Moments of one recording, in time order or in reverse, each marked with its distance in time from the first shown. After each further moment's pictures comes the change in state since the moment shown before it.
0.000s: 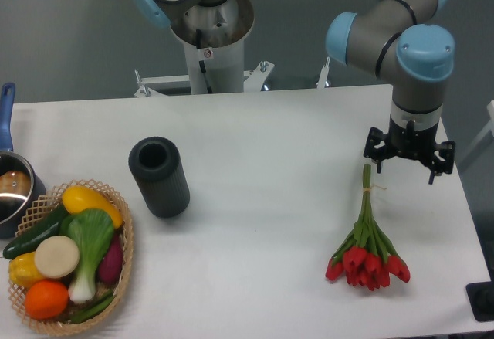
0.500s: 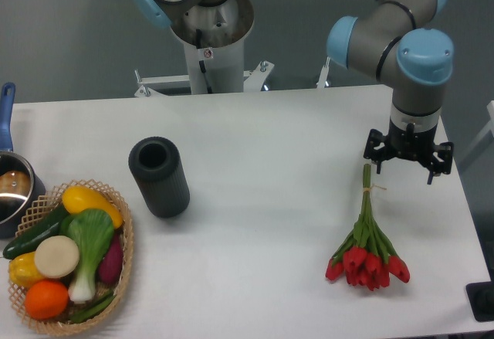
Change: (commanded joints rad) arm 0.002 -0.009 -0.129 0.149 -0.048 -0.021
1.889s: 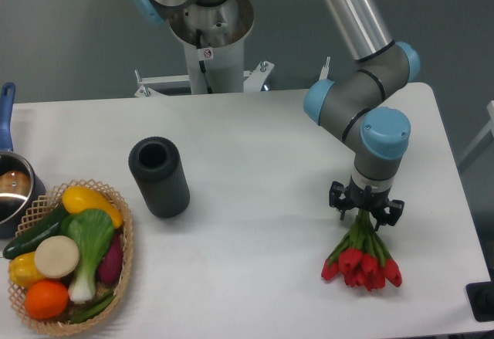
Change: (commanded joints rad) arm -0.107 -0.186 0.093 0.002 0.005 -0.110
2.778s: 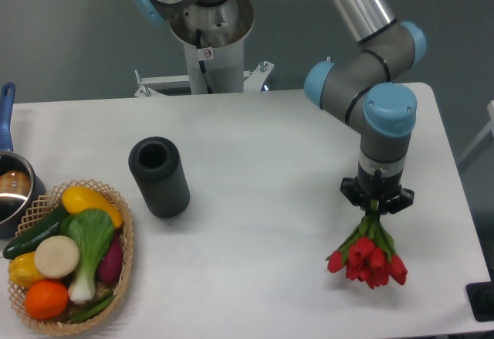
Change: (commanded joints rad) arm 0.031 0.147 0.017 -0.072 0.034 -0.017
